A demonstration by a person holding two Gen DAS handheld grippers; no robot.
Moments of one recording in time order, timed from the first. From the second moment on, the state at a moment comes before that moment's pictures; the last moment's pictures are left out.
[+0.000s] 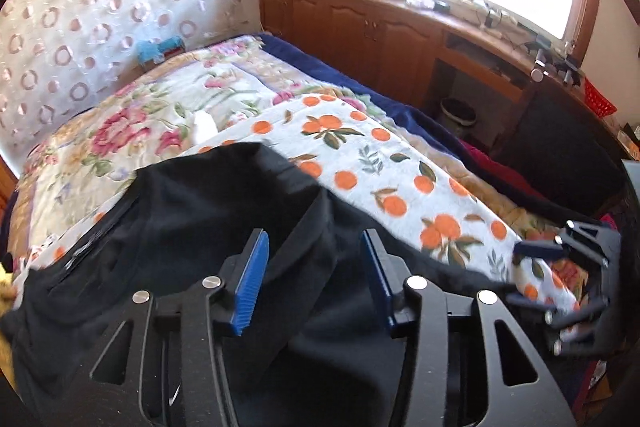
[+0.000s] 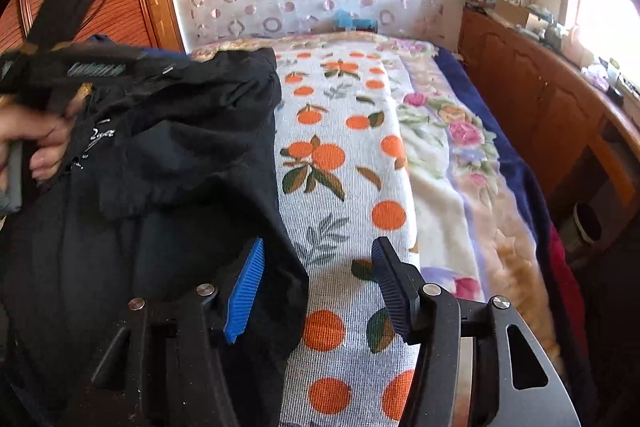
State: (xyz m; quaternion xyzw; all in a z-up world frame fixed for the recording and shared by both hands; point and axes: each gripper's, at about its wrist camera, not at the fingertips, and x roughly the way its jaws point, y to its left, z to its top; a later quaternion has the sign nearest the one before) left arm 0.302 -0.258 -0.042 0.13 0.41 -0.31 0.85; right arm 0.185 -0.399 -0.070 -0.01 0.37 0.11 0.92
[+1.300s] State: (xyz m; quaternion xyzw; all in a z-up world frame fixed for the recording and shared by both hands) left arm 0.262 -0.166 0.007 0.10 0.33 -0.27 0.90; right arm 0.183 -0.399 -0.070 -0.03 0.37 0.10 0.92
